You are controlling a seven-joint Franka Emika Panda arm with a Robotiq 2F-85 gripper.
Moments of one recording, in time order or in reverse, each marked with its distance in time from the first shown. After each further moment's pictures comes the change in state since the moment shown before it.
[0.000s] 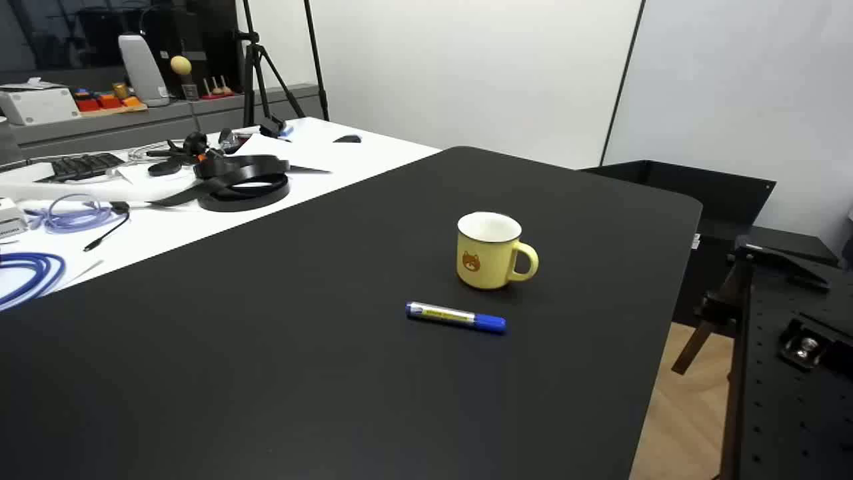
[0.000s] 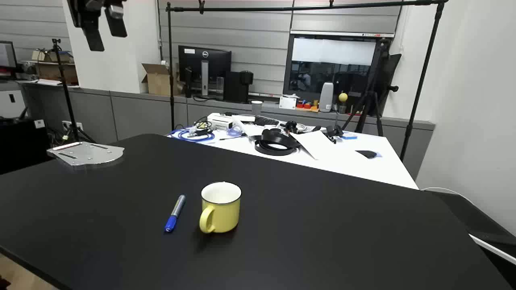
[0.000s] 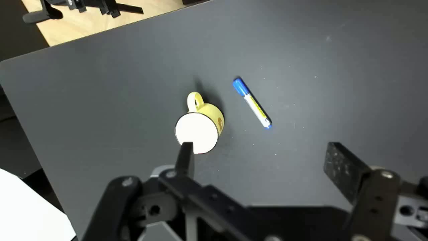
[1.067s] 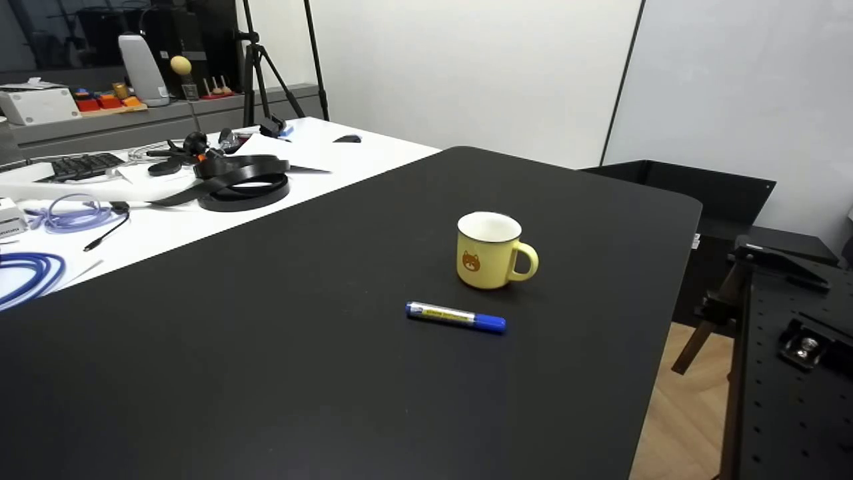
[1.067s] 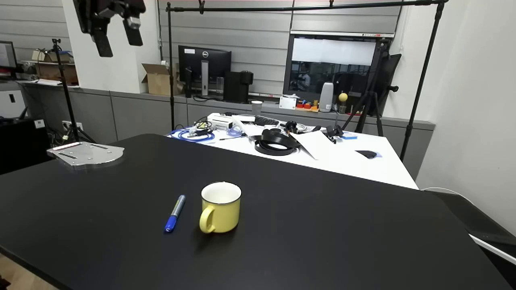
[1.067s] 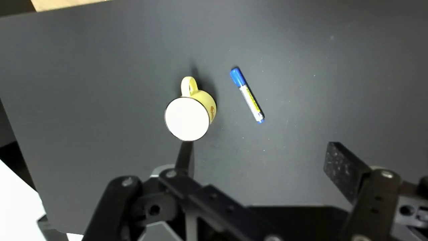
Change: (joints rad) arm 0.022 0.042 -0.046 -0.003 -0.028 0.068 -0.130
